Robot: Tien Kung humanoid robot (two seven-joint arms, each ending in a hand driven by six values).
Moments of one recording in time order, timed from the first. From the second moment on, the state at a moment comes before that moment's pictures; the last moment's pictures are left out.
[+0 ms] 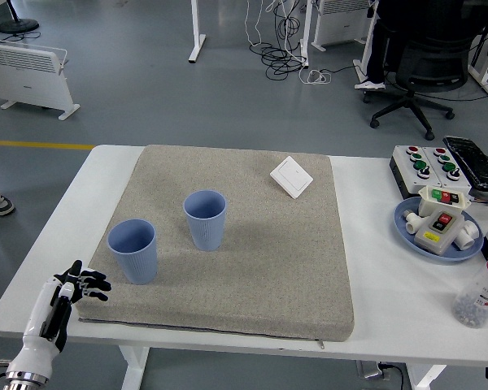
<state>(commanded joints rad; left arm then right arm) 0.11 0.10 -1.42 -1.37 1.27 0.02 -0.42 0.02 -0.08 1.39 0.18 -0.94 0.00 -0.17</state>
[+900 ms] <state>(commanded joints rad) -0.02 0.08 -1.35 -1.24 1.36 0.00 -0.36 0.02 -0.08 1.37 0.18 -0.94 0.00 -0.17</state>
